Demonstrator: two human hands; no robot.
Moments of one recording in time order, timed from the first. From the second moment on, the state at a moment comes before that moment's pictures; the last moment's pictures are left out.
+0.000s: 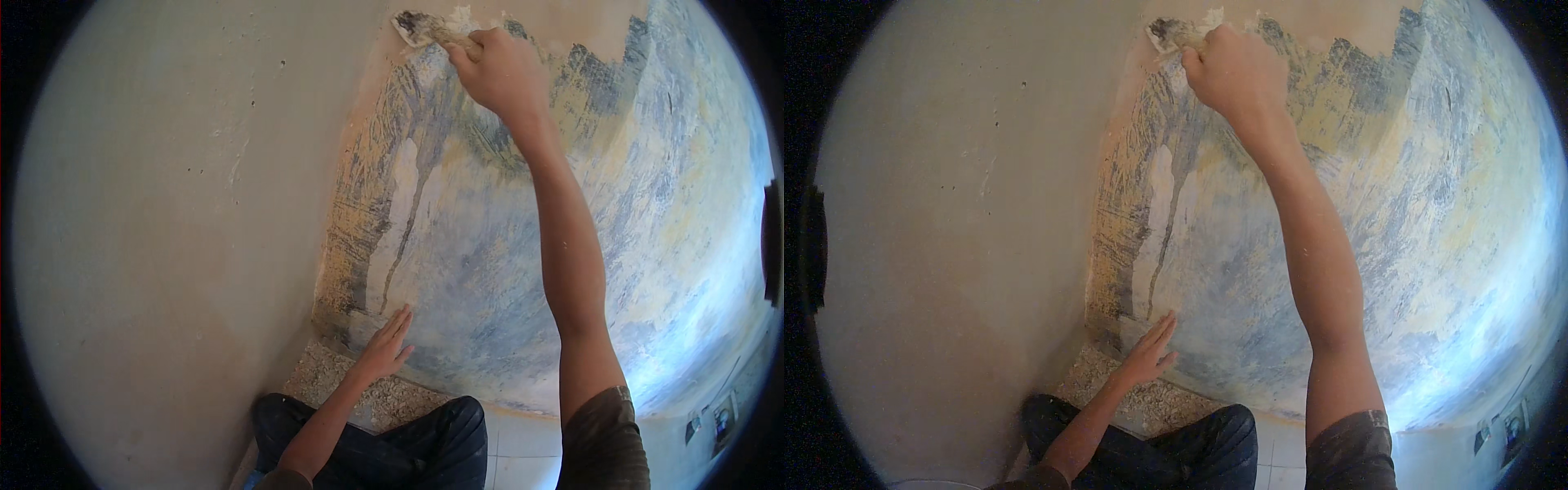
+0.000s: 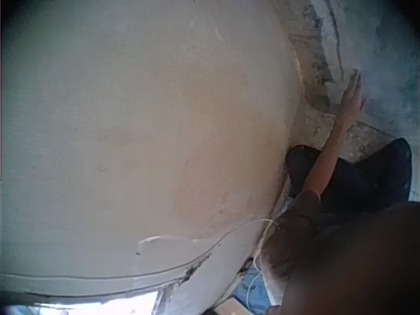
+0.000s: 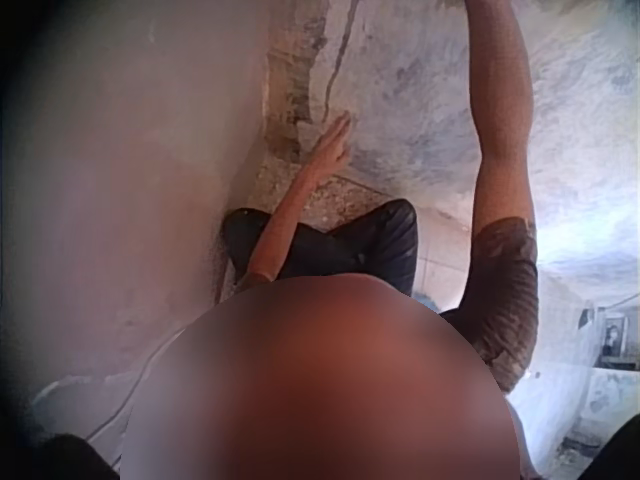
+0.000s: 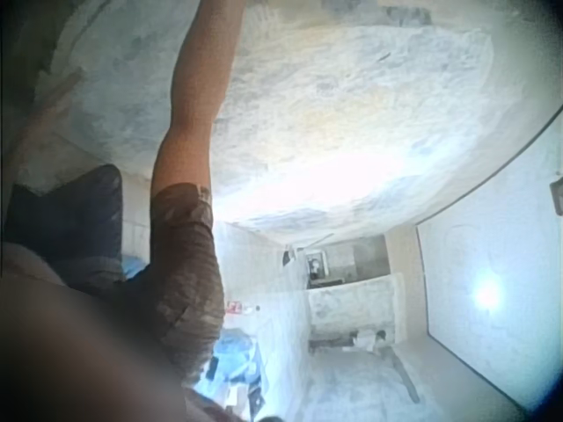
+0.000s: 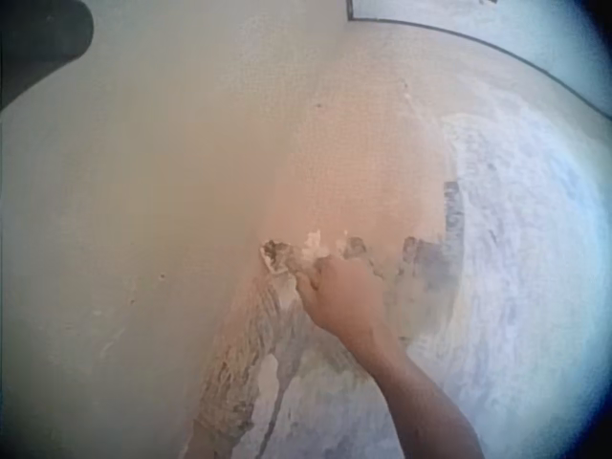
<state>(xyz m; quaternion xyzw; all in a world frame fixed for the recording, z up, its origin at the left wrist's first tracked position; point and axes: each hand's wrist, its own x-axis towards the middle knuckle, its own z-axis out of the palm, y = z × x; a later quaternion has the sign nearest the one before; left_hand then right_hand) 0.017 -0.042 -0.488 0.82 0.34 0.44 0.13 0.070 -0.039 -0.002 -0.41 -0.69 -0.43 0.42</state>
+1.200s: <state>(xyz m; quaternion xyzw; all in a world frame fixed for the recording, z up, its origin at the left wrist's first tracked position) 0.022 -0.046 -0.490 0.83 0.34 0.42 0.12 0.095 -0.042 0.035 -0.36 -0.73 -0.44 0.37</state>
